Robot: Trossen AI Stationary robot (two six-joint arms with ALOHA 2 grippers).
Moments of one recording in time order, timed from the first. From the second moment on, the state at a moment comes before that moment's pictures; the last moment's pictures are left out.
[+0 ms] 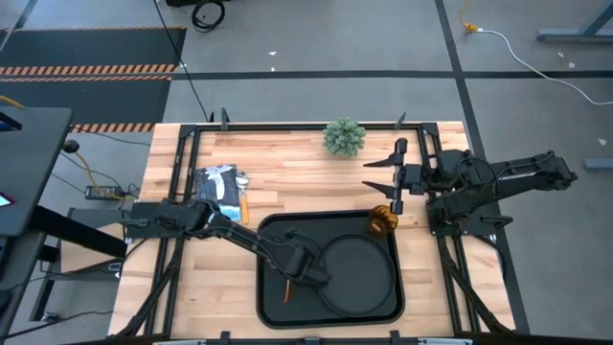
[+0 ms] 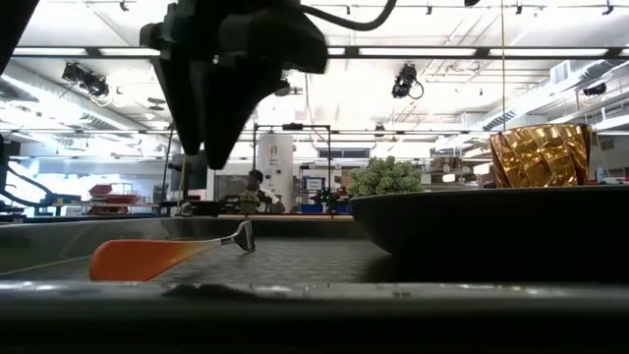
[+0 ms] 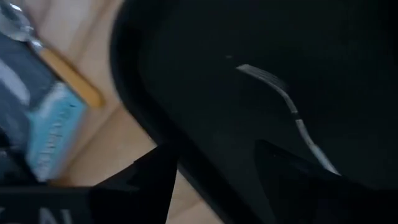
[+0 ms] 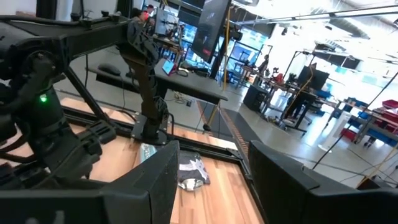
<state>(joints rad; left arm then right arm) -0.42 2.29 2.03 -1.57 -0.24 -1.24 0.09 0.76 0.68 0.10 0.21 -0.36</state>
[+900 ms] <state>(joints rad) -0.34 2.26 2.03 -1.57 -0.53 -0.82 0.09 0.93 0.68 0.10 0.20 -0.29</state>
